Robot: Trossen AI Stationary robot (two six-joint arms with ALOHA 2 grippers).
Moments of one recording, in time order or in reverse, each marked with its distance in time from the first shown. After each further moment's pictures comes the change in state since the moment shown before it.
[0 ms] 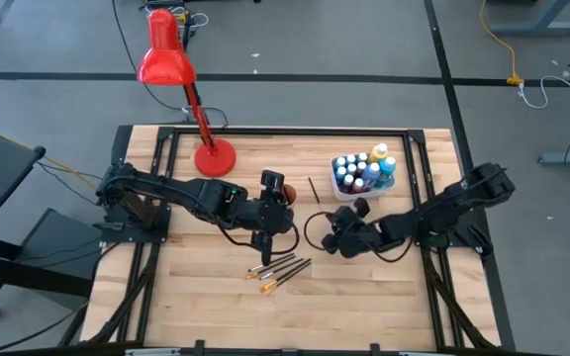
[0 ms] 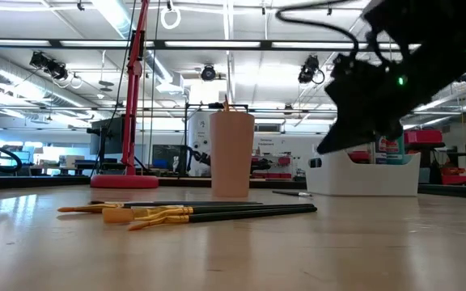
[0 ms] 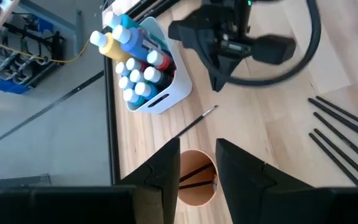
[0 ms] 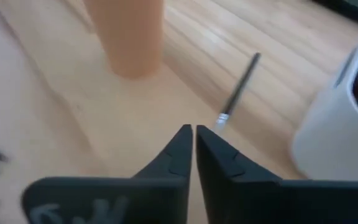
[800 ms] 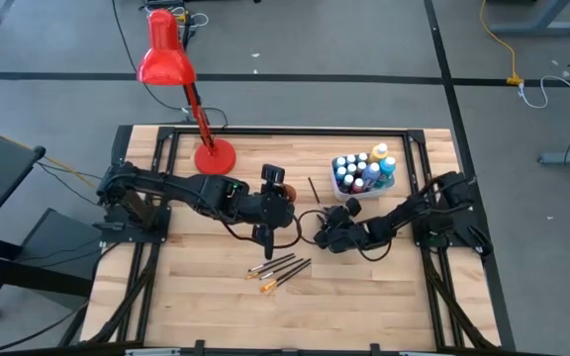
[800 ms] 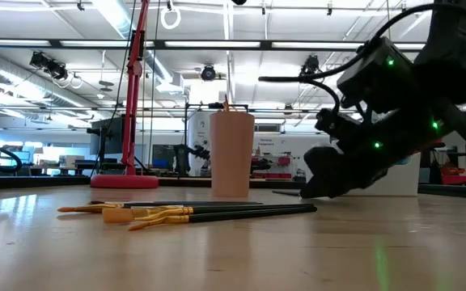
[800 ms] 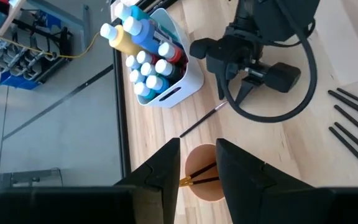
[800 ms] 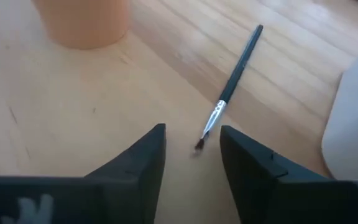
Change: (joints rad) left arm 0.032 0.000 0.000 -0.001 -0.018 0.035; right arm -0.103 0.321 -0.056 0.411 0.022 -0.124
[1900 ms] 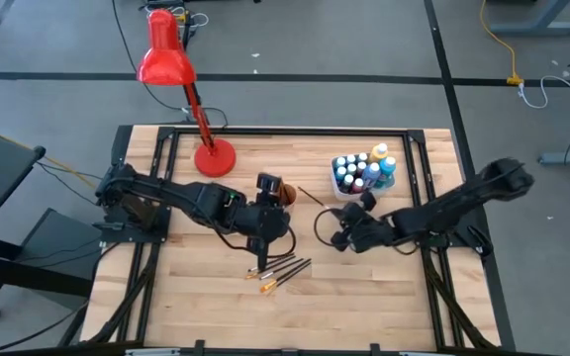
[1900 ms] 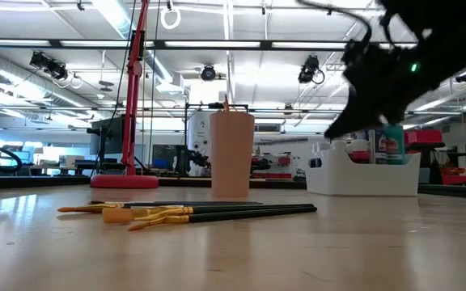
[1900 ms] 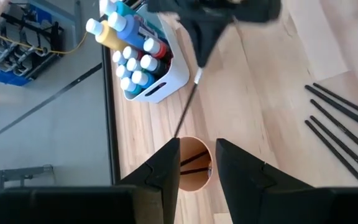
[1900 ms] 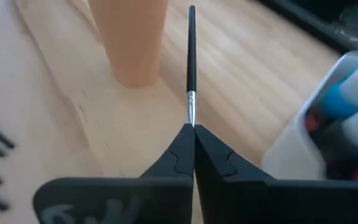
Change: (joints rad) left arm -0.063 0.000 0.000 -0.058 -0.012 -0.078; right arm 0.096 -0.490 0.003 -0.450 -0.039 -0.024
